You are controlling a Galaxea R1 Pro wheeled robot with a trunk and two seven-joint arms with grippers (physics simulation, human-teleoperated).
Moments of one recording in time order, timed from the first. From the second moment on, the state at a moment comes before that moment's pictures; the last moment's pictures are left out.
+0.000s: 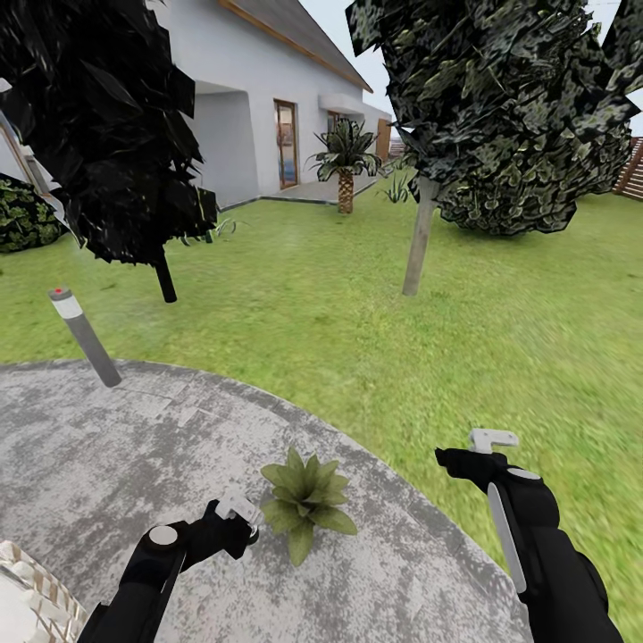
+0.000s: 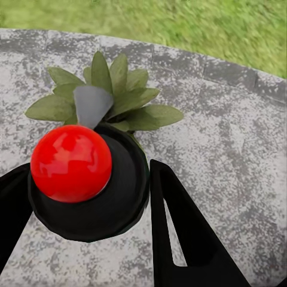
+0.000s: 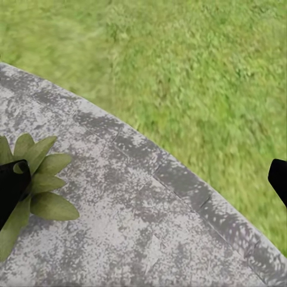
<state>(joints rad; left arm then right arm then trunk) -0.24 -0.05 0.06 -1.35 -0.50 0.47 -0.70 -0.38 0.00 -0.16 -1.50 0.07 0.81 0.05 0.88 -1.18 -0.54</state>
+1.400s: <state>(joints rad) -0.24 -0.05 0.06 -1.35 -0.50 0.47 -0.70 -0.38 0.00 -0.16 -1.50 0.07 0.81 0.05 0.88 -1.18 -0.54</state>
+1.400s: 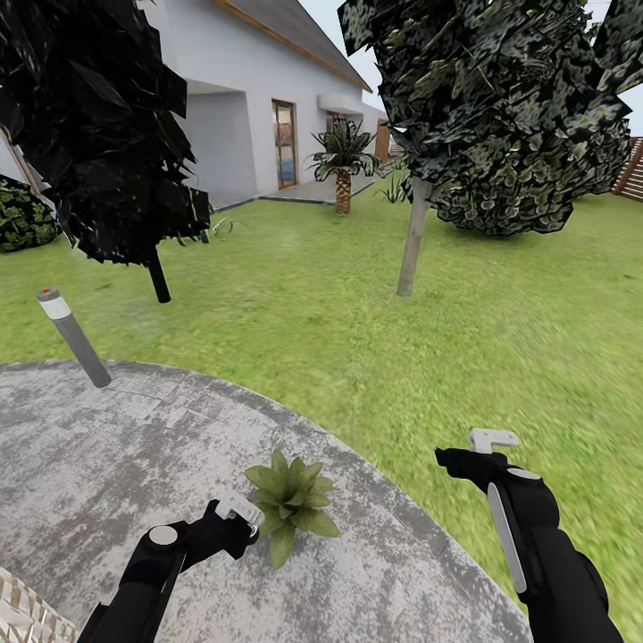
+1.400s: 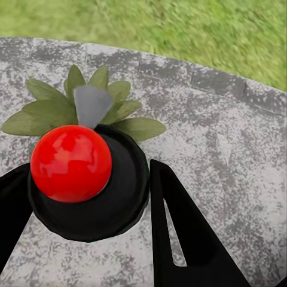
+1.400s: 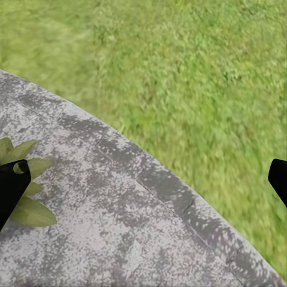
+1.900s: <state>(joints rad) -0.24 -0.05 0.06 -1.35 -0.50 0.47 -0.70 -0.38 0.00 -0.16 -1.50 0.07 0.81 0.05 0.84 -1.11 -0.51</state>
